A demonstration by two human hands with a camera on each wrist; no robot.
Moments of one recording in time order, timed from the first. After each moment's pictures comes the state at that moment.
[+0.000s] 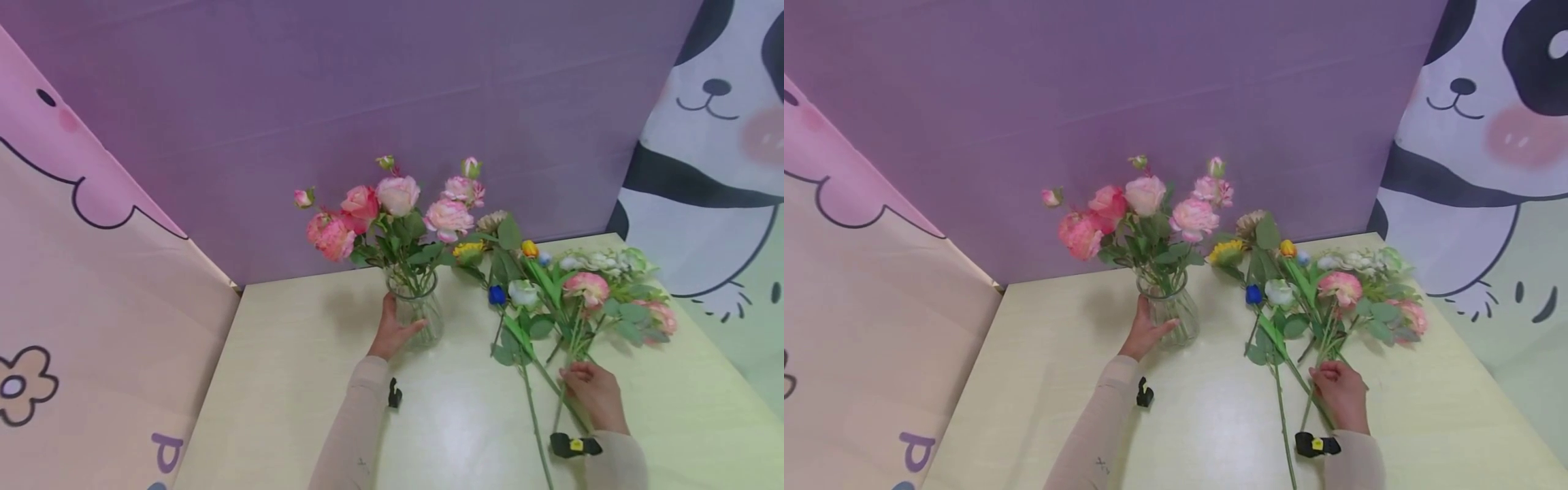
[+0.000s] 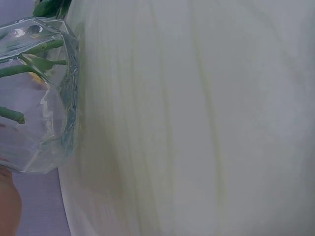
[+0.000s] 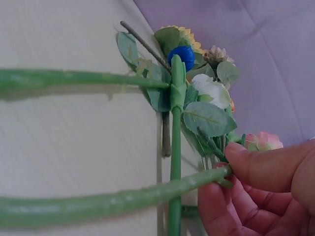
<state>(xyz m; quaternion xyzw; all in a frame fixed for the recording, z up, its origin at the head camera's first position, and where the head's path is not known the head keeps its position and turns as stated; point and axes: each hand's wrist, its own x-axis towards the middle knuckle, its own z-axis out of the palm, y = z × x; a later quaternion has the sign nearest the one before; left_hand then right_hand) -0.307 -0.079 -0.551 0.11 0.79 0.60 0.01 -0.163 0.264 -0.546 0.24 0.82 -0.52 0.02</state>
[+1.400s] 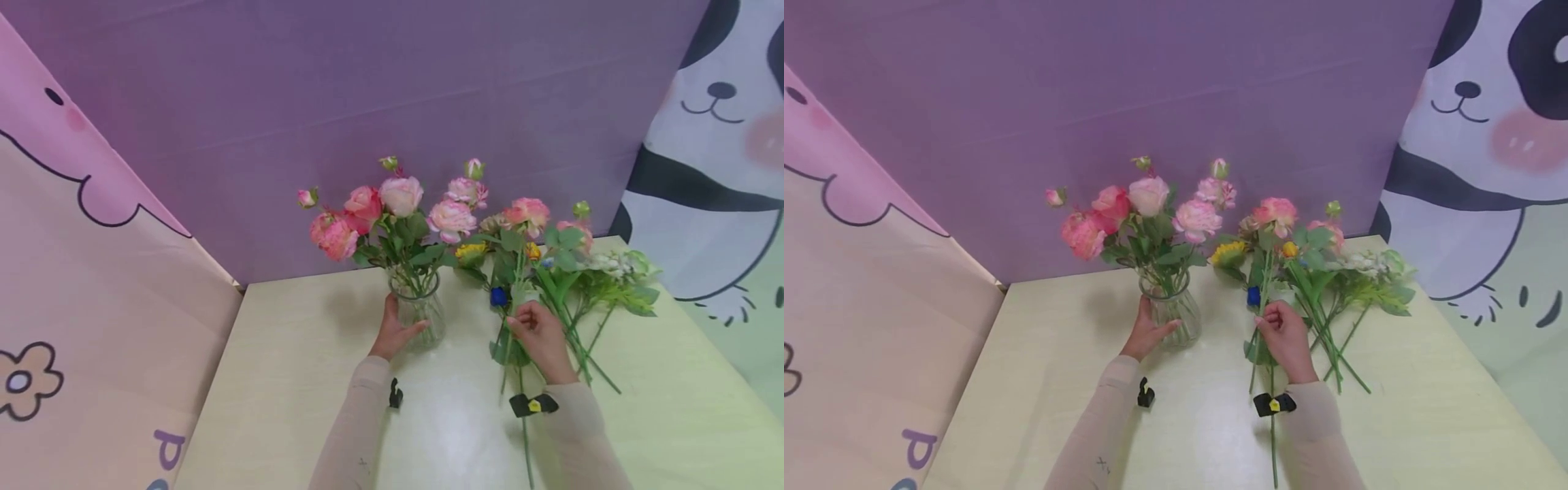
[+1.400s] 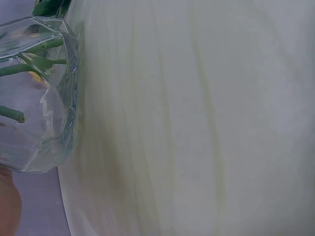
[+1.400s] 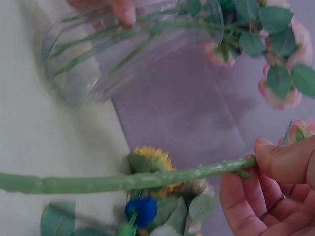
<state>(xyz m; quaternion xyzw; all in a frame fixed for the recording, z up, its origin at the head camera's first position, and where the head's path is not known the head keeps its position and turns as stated) -0.306 -0.080 -0.554 0.12 0.77 0.62 0.00 -0.219 0.188 -0.479 0.01 0.83 -0.54 -0.14</state>
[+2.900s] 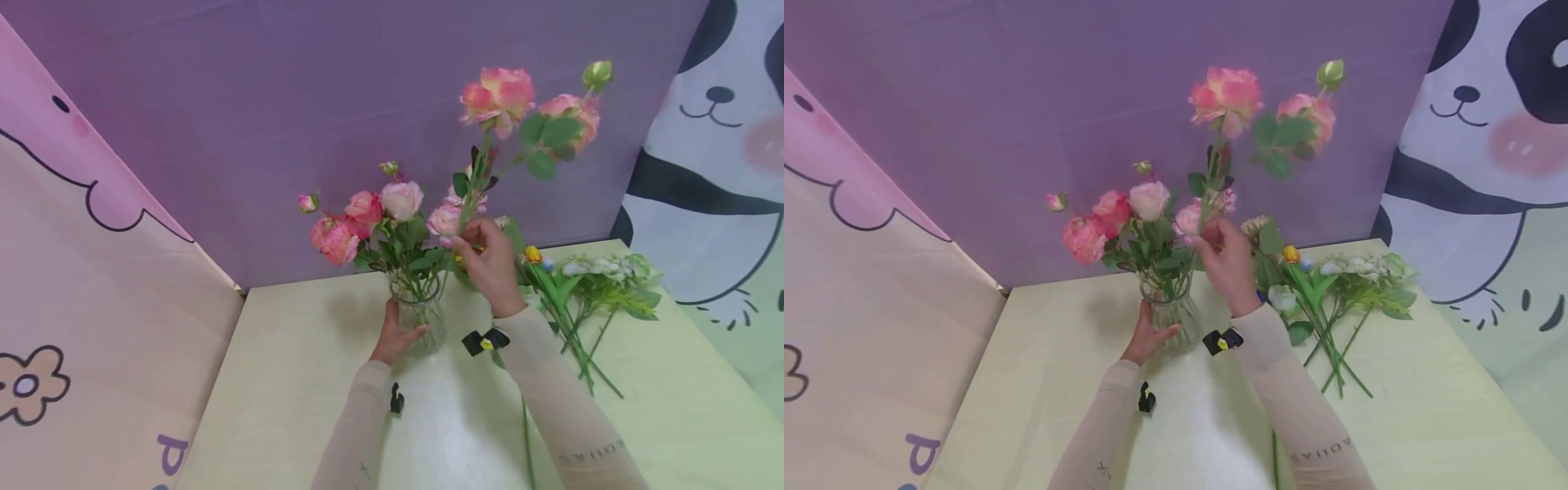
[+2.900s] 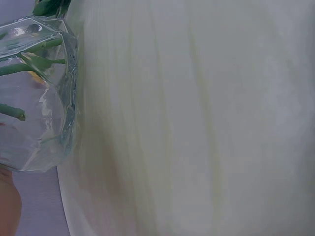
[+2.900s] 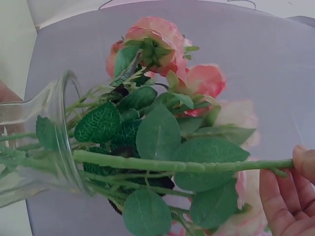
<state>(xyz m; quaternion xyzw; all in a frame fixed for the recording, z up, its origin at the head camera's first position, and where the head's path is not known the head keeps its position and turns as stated) -0.305 -0.081 -0.554 0.10 0.79 0.61 0.02 -0.255 0.099 -0.329 -0.15 0.74 -0.58 -0.30</state>
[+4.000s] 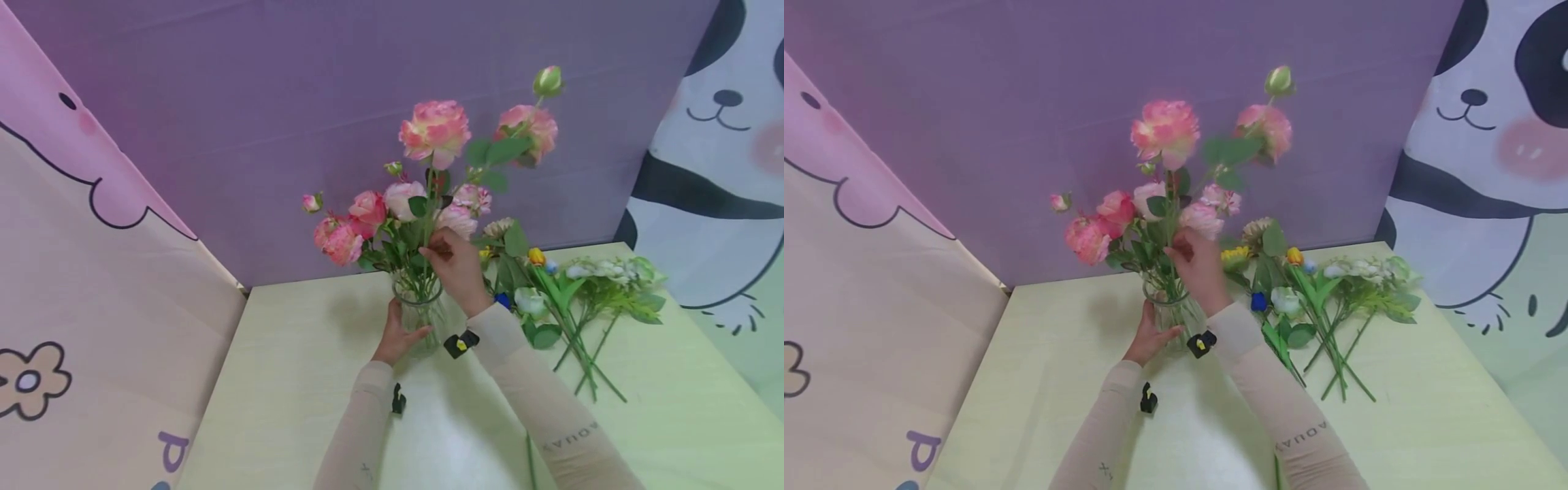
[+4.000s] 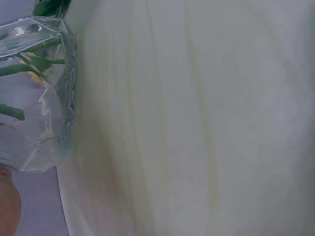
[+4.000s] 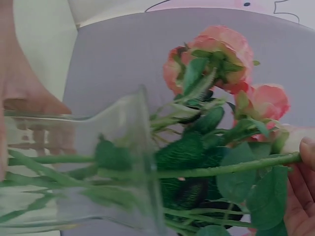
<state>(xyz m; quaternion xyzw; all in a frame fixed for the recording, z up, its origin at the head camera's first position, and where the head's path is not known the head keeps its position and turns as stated) -0.307 -0.080 -0.553 0.09 0.79 0.61 0.03 -0.300 0.071 -0.376 -0.17 0.78 -0.54 -0.26</state>
